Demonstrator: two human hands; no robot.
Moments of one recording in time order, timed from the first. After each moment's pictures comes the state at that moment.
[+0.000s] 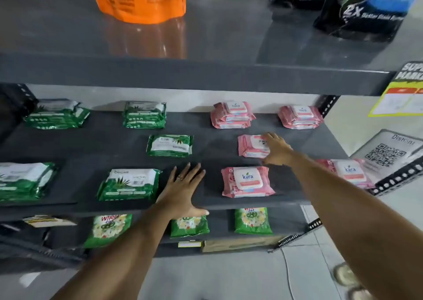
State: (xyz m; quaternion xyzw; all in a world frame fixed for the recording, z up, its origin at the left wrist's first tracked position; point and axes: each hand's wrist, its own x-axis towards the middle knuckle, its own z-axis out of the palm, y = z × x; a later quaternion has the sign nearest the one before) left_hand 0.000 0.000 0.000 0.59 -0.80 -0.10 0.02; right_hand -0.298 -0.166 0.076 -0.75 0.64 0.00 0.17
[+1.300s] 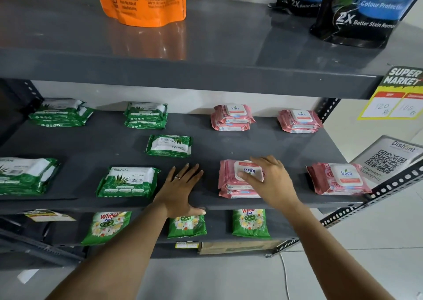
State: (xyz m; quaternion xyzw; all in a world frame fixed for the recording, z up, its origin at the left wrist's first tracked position) left_hand 0.002 0.002 0.000 0.58 -0.81 -0.09 0.04; right_hand -0.268 -0.022 0.112 -0.77 0.59 -0.21 0.13
